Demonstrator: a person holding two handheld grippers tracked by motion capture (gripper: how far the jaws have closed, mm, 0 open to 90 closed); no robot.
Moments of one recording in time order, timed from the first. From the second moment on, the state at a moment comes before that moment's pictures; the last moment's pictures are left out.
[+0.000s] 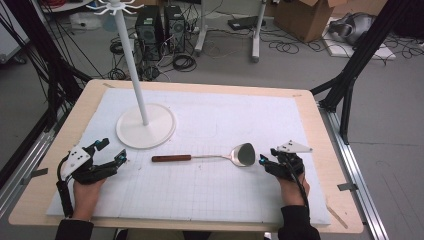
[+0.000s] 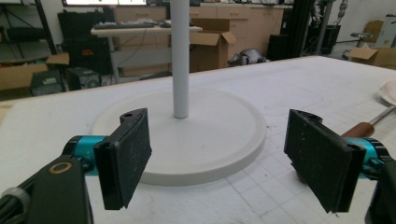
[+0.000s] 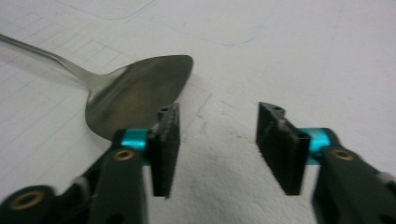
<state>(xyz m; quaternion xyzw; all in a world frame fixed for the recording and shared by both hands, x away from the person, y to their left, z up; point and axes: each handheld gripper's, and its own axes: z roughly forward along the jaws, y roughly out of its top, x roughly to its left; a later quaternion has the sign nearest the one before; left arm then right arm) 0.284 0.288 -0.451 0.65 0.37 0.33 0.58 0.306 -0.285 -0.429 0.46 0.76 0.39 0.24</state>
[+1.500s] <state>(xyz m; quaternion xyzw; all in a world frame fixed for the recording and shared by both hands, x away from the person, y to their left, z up) 0.284 0.283 -0.452 0.65 0.36 0.31 0.59 0.398 -0.130 -0.426 0.08 0.95 0.29 0.02</state>
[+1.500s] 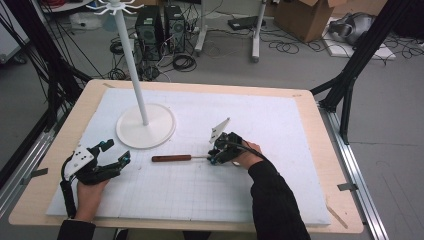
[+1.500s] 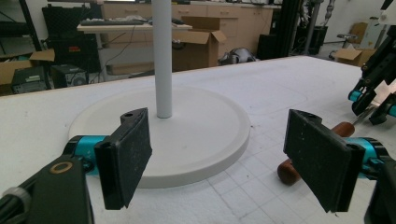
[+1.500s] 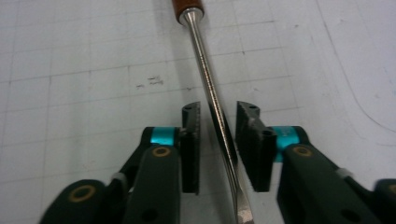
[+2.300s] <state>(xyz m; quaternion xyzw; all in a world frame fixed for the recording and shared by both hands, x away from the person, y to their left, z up) 0.284 0.283 -0.452 0.65 0.36 0.31 0.59 0.381 -0.132 -0.425 0.13 0.94 0.31 -0.04</state>
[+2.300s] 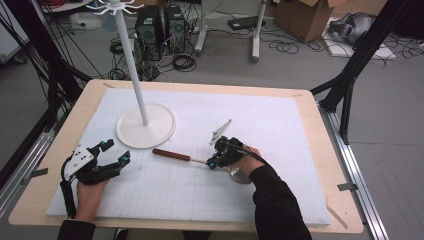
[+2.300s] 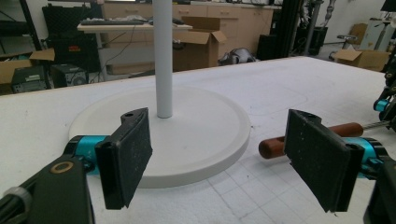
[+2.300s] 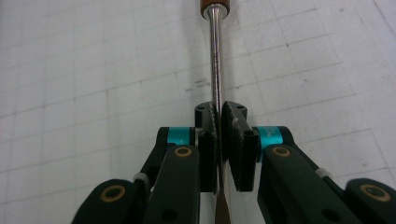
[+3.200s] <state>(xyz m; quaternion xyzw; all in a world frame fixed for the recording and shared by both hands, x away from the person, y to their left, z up) 0.284 0.283 -0.452 0.65 0.37 0.31 0.59 0.330 -0.150 -0.421 0.30 0.89 0.34 0.04</state>
